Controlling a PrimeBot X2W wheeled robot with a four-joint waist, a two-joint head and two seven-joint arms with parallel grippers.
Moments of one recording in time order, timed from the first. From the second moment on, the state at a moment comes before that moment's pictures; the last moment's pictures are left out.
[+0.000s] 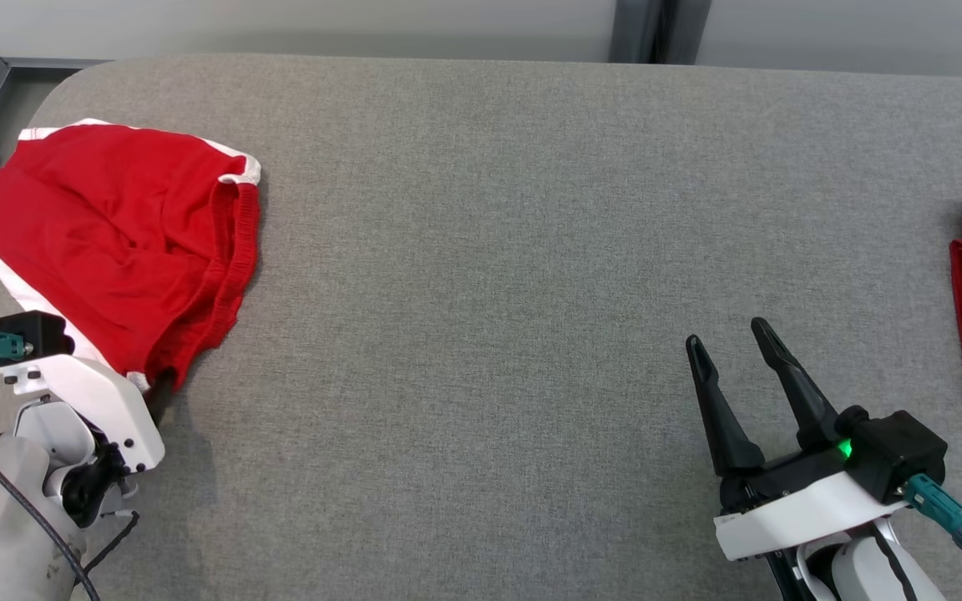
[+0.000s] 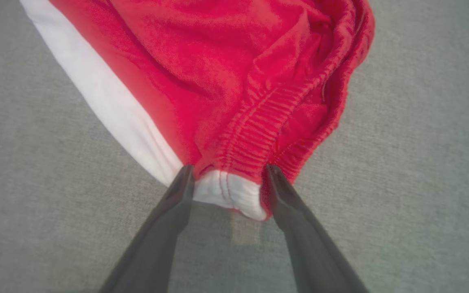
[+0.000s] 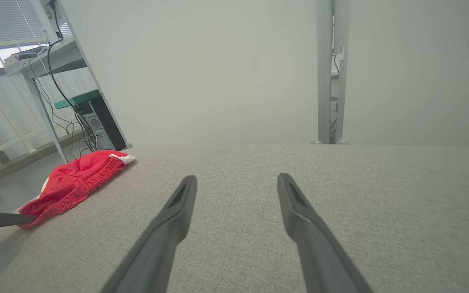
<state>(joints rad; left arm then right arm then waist) -0.63 0.38 -0.45 0.96 -0.87 -0.13 0.23 -0.14 -0.12 0.28 0.10 0.30 0.13 -0.26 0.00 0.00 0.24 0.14</state>
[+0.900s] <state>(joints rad) -0.66 0.41 -0.62 0.91 -0.96 -0.13 0.07 -0.15 -0.11 0.21 0.10 0.31 0.13 -0.26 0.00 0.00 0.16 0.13</state>
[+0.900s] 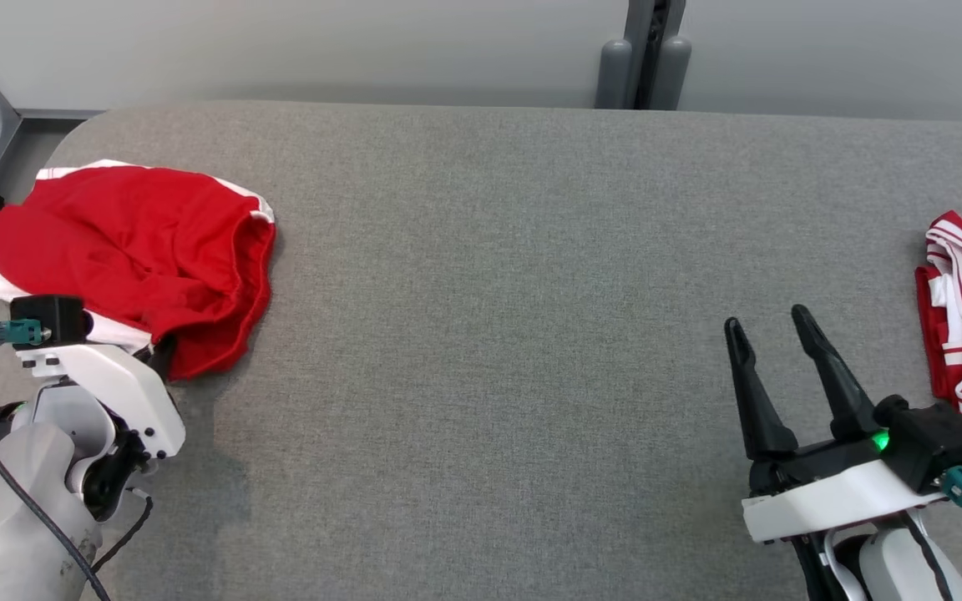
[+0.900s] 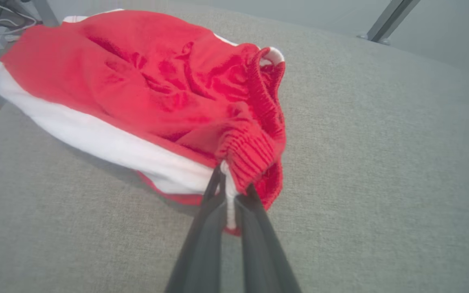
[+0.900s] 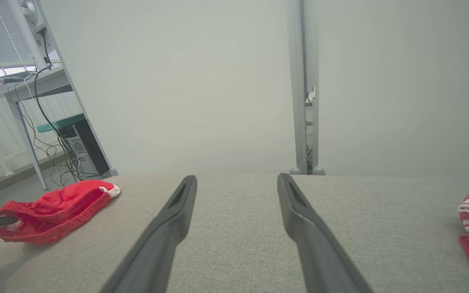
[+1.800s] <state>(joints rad) -0.69 0.29 -0.78 0.61 -0.88 -0.09 0.01 -0.11 -0.13 0.17 0.08 0.31 0.13 -0.26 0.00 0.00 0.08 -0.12</state>
